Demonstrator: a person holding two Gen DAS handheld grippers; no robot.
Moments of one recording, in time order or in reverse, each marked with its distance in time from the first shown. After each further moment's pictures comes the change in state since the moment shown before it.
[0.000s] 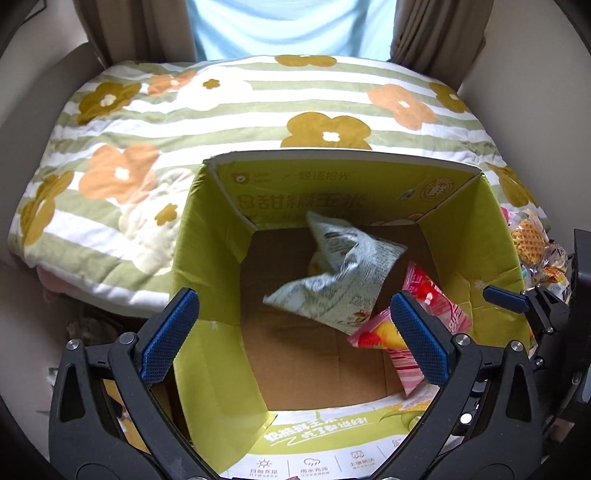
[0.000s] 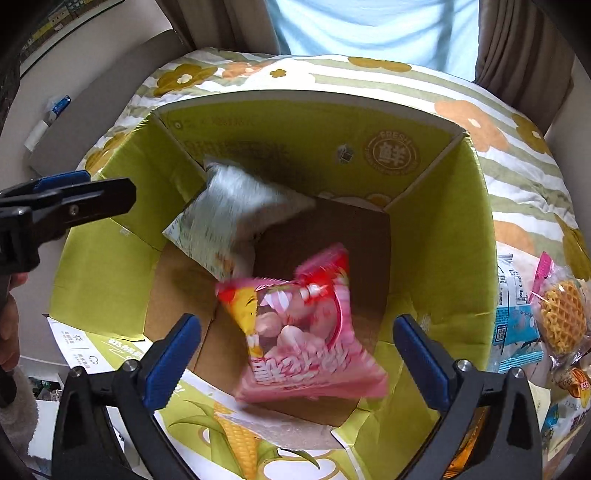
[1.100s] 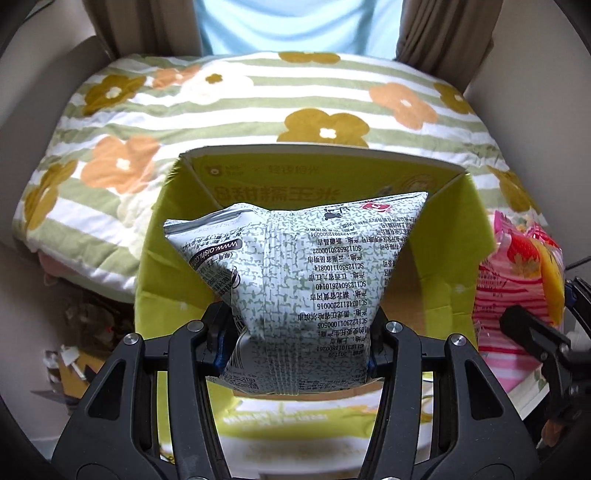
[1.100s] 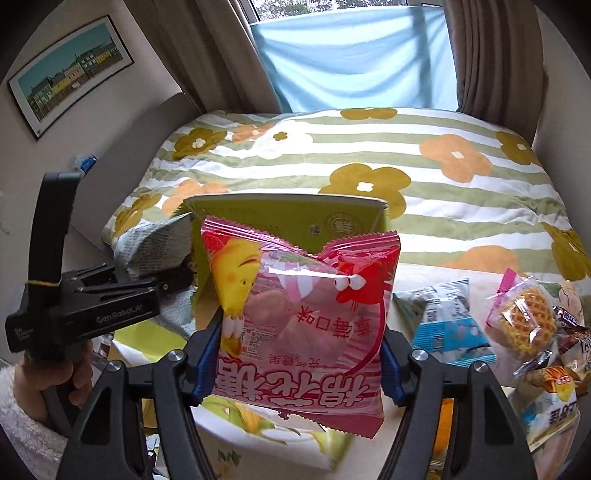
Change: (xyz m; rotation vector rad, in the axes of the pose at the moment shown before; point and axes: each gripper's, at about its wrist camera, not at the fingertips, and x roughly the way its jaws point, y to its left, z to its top) left arm 0.002 -0.038 0.001 -0.024 0.034 0.021; right arm -0.082 -0.026 0.004 0.073 -0.183 0.065
